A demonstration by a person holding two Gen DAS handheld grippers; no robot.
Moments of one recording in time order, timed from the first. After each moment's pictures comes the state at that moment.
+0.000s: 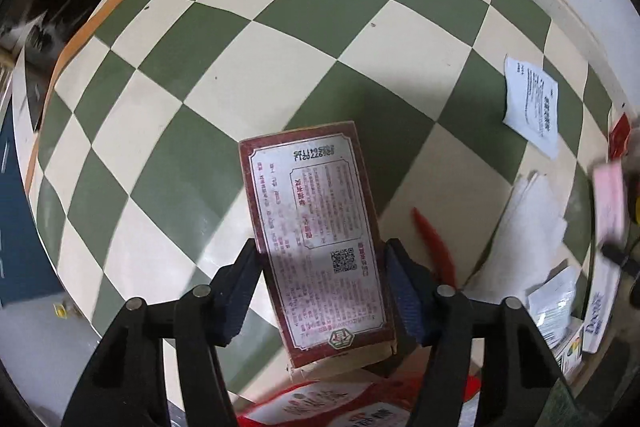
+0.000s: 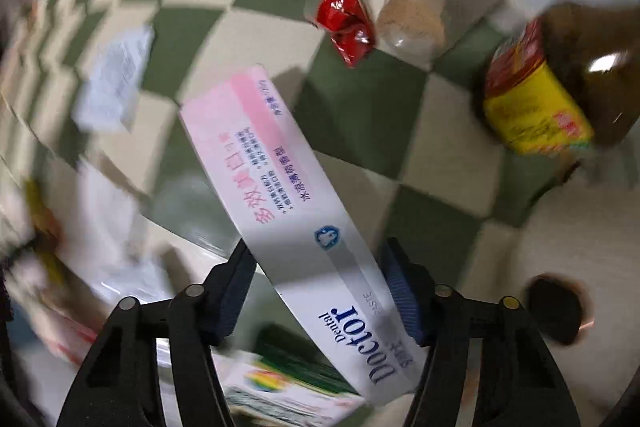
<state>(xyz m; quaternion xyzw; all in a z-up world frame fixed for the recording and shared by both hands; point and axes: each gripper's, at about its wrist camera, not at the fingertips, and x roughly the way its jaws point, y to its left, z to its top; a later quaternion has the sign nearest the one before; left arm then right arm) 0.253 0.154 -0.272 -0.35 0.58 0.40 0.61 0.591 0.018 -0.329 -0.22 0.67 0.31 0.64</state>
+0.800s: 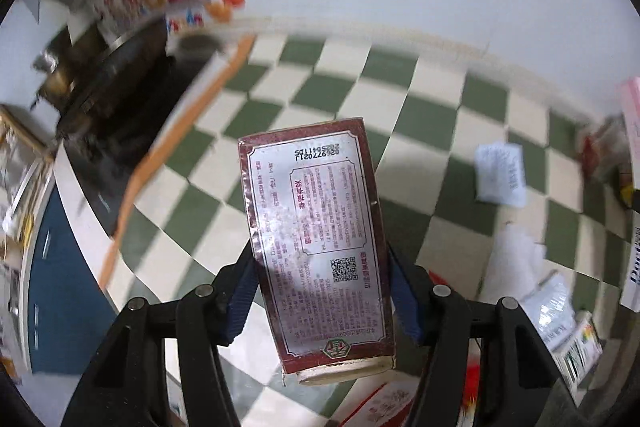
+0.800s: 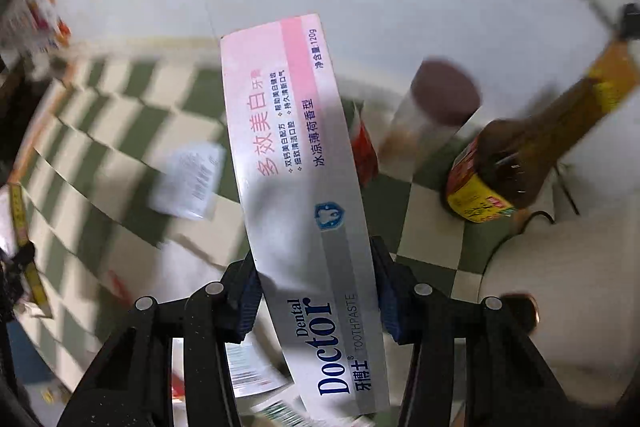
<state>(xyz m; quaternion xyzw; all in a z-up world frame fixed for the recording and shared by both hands) 0.226 0.115 -0.134 -0.18 0.50 0.44 0.73 0.501 0.021 -0.220 -0.21 0.49 0.32 0.78</state>
